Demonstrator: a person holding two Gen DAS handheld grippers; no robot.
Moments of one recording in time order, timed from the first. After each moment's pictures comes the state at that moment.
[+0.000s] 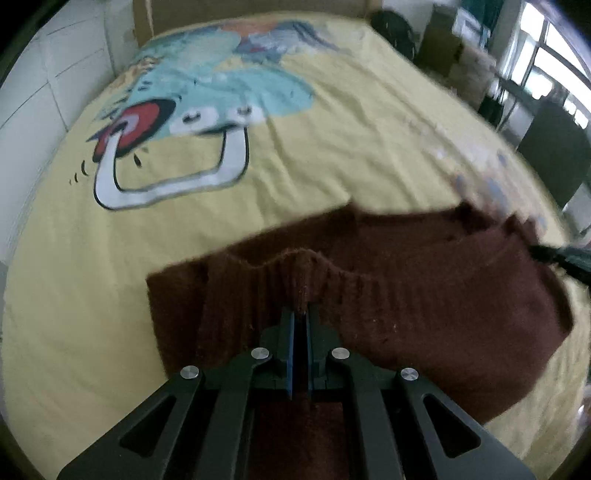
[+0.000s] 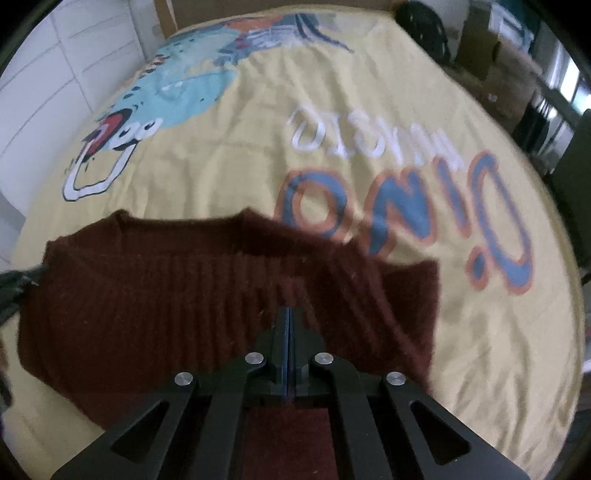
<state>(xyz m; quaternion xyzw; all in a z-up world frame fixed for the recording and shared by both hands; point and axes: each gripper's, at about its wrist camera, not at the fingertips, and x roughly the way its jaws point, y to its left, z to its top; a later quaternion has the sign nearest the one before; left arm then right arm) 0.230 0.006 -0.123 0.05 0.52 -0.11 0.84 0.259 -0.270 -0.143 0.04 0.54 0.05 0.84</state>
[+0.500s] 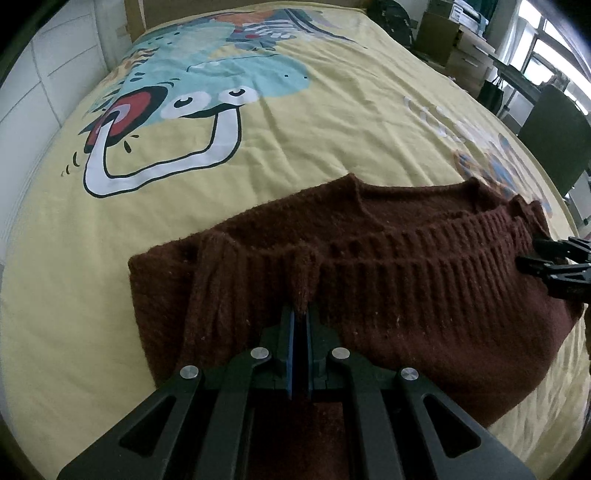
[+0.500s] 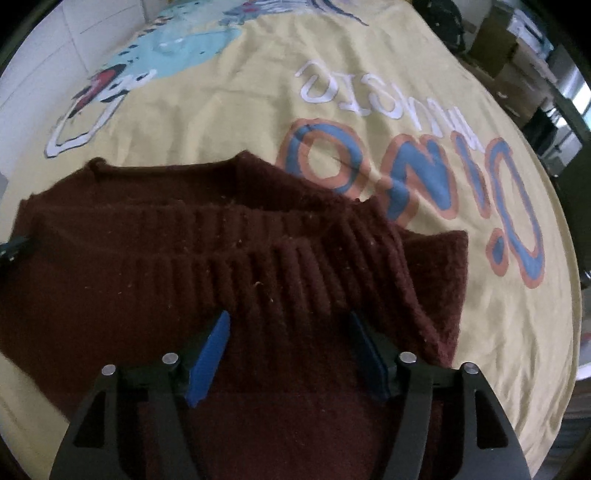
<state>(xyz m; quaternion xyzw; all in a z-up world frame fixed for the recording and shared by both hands) 0.225 0.006 -0.135 0.05 0.53 -0.12 0.84 0.263 -0.252 -0.183 -0.02 0.58 0.04 0.81</state>
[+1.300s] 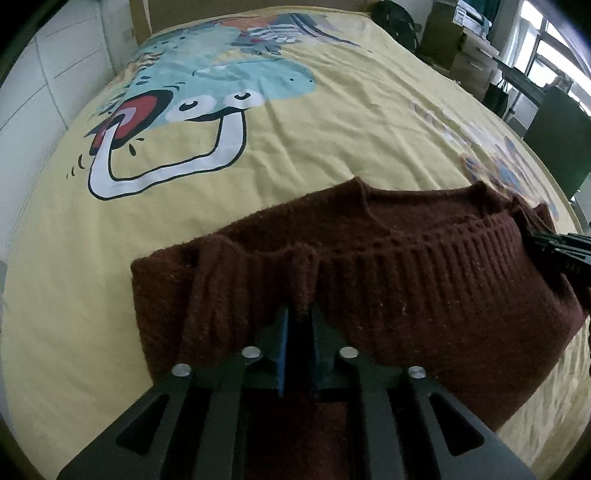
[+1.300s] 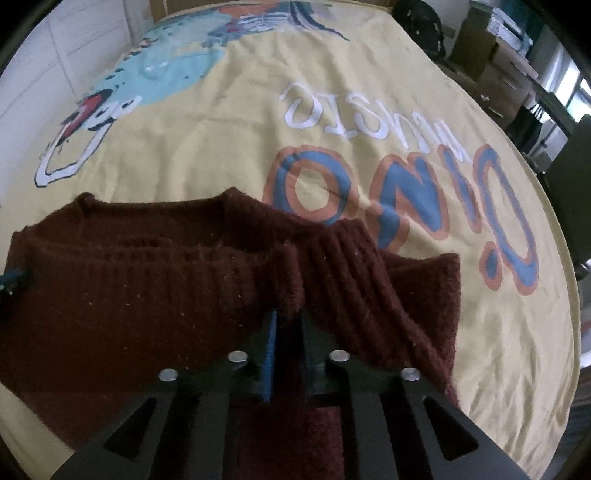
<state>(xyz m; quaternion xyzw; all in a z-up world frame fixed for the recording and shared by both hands) 0.226 0.003 -0.138 0.06 0.52 -0.11 0.85 0.274 -0.255 -0.174 0.00 0.55 0.02 0.83</state>
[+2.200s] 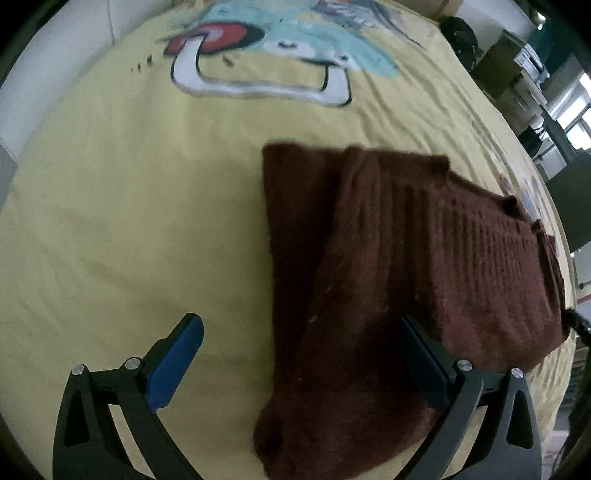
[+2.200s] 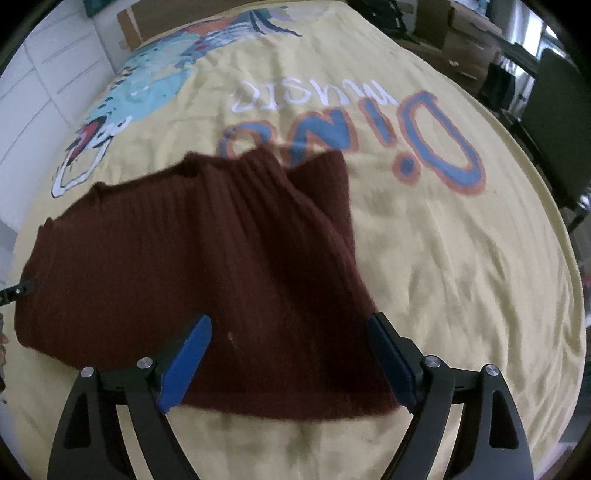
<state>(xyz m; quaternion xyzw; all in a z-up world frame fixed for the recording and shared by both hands) 0.194 0.097 -0.145 -0.07 0.58 -0.06 0.81 0.168 -0.328 -0.155 0.08 0.55 0.00 0.83</state>
